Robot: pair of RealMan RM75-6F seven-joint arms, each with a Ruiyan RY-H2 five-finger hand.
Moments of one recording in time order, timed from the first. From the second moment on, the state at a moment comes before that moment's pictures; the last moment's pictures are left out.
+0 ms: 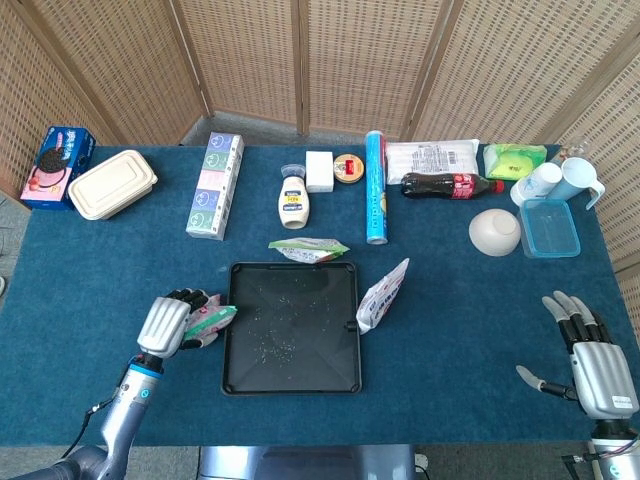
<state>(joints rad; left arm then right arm) -0.34 -1.74 -0.09 -1.22 1.56 1.34 0.03 0.03 -1.09 0.04 -1.71 -1.56 1.53 0.05</state>
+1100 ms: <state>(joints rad) -0.63 -1.11 0.00 -1.76 1.64 0.89 0.11 0.04 -1.10 0.04 -1.72 -1.54 1.51 0.00</state>
